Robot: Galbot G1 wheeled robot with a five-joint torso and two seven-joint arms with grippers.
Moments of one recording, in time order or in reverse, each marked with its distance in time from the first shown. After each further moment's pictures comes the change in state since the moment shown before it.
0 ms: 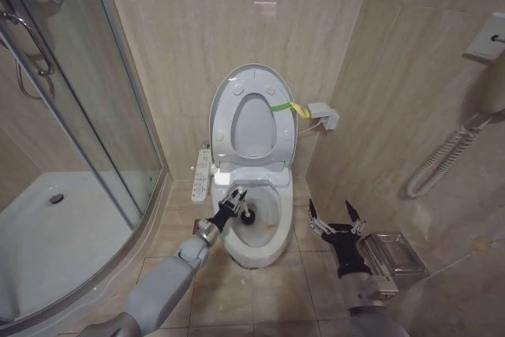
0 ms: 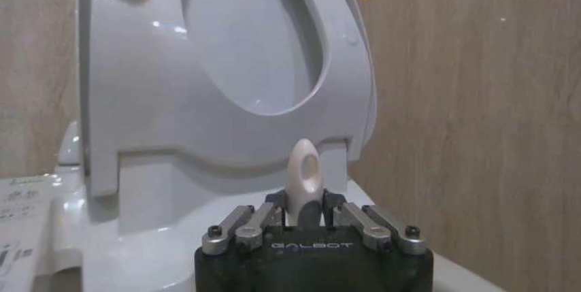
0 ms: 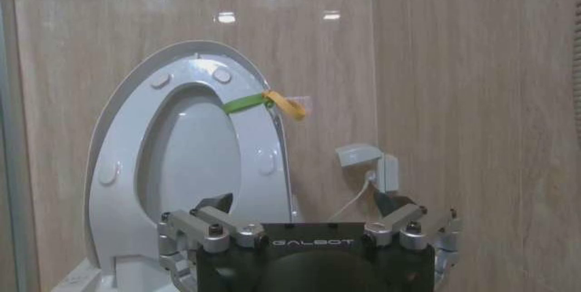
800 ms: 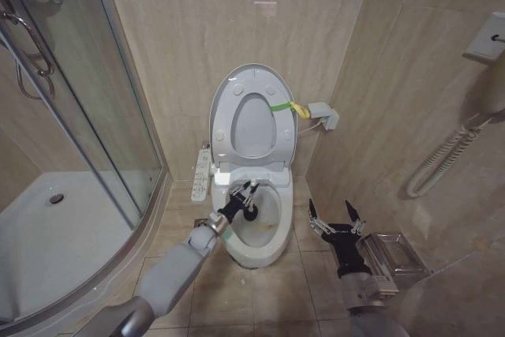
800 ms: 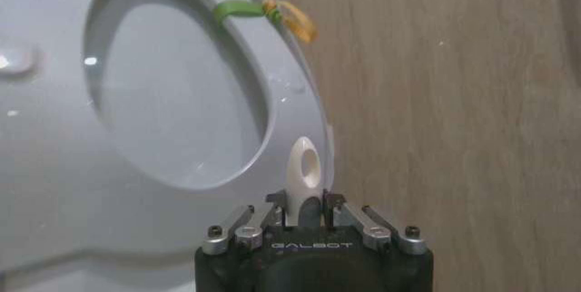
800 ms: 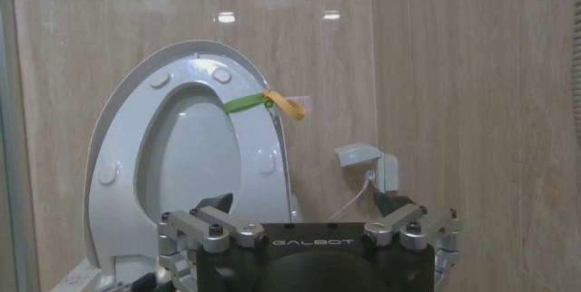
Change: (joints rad) left arm -0.093 -0.078 0.039 0.021 0.105 -0.060 0.008; right arm 0.000 0.000 0.000 0.000 0.000 0.000 0.000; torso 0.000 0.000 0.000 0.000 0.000
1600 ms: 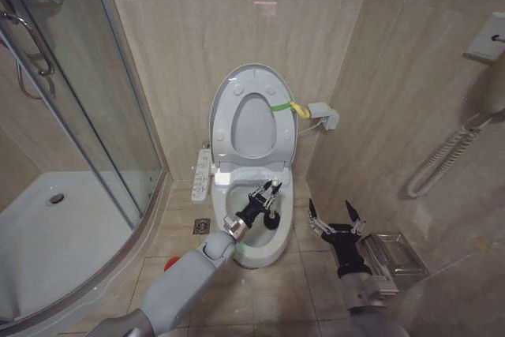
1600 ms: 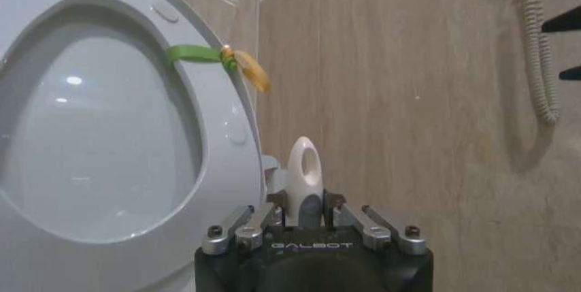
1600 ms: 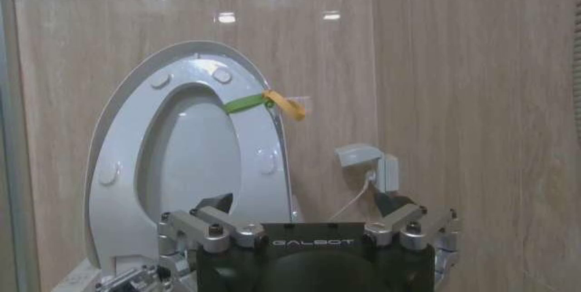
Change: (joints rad) left arm 0.075 0.018 0.064 -0.221 -0.077 0.049 -0.042; right arm 0.000 0.000 0.000 0.000 0.000 0.000 0.000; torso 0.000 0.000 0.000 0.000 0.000
